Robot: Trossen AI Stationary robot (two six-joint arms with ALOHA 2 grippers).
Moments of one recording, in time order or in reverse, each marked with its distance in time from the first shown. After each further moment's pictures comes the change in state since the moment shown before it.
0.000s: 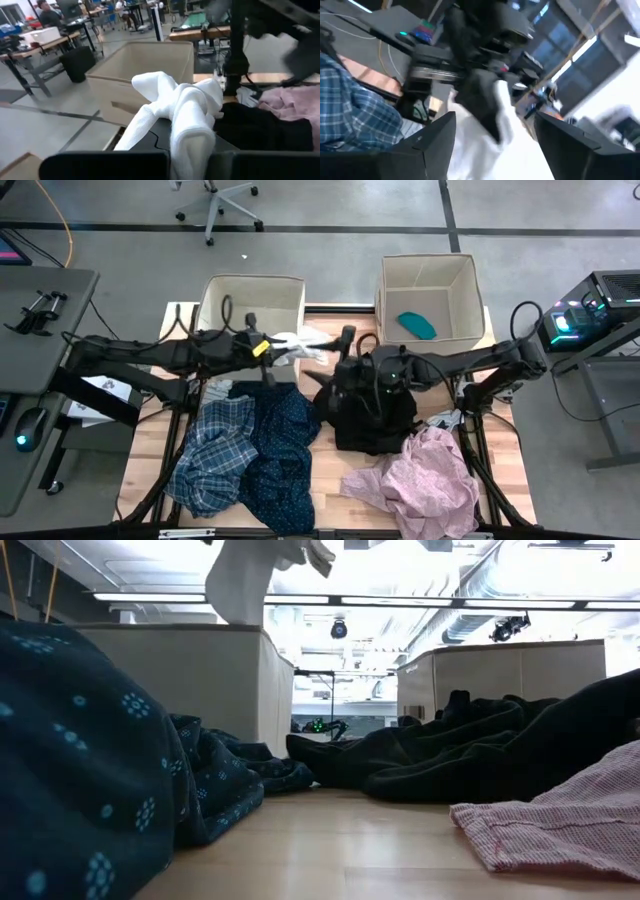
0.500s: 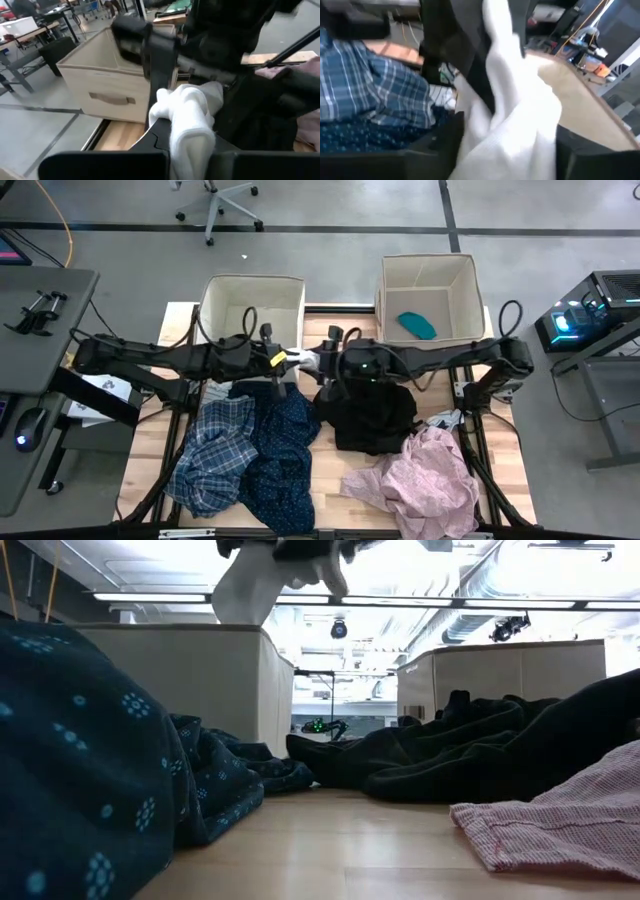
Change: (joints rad) left arm -0.013 0.091 -0.001 0.018 0.051 0.000; right arm -0.112 0.095 -0.063 -0.075 -0.162 0.276
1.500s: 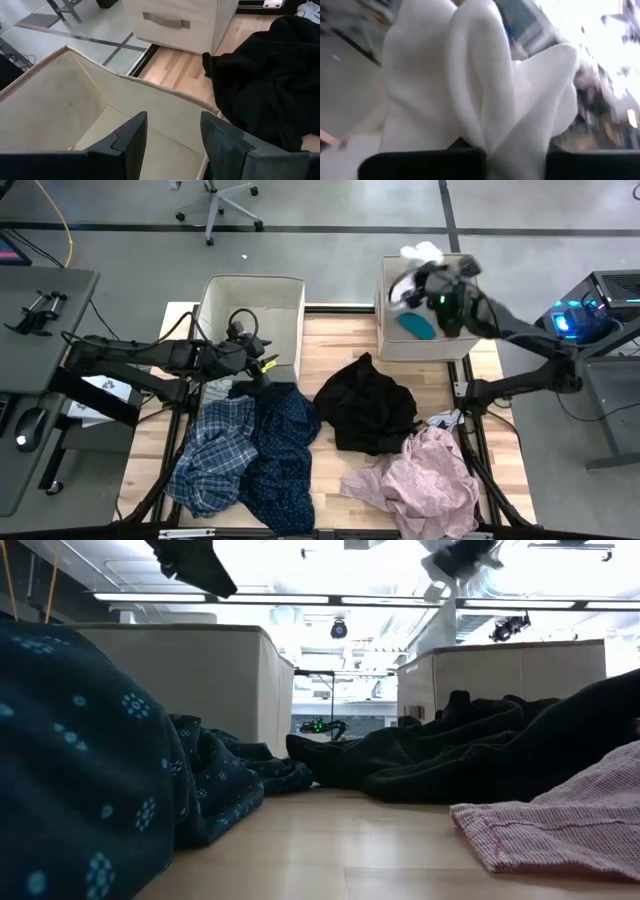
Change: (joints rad) left arm -0.001 -0.118 0.001 -0.500 -0.244 -0.253; right arm -0.439 -0.492 0.000 -0.629 0.868 0.002
